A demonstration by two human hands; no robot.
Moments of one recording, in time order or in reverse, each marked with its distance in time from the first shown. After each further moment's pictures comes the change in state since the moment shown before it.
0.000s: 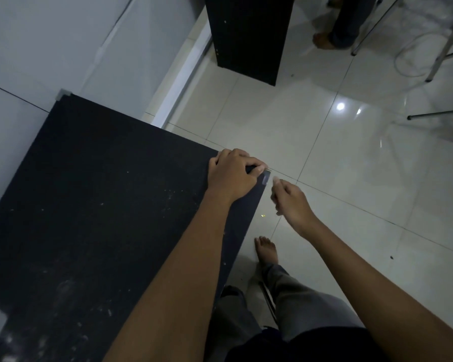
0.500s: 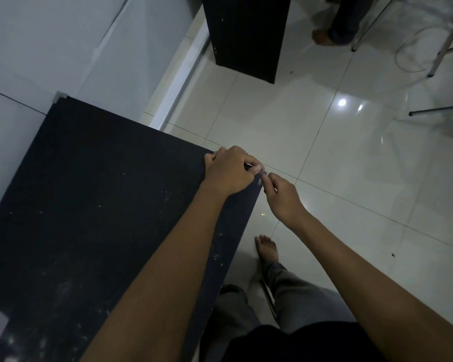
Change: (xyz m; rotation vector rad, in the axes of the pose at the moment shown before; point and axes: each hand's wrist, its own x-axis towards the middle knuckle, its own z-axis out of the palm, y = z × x) left_hand 0.009 0.011 -0.016 0.094 -0.096 0.011; right_hand 0.014 -0.001 0.008 -0.234 0.051 -0.155
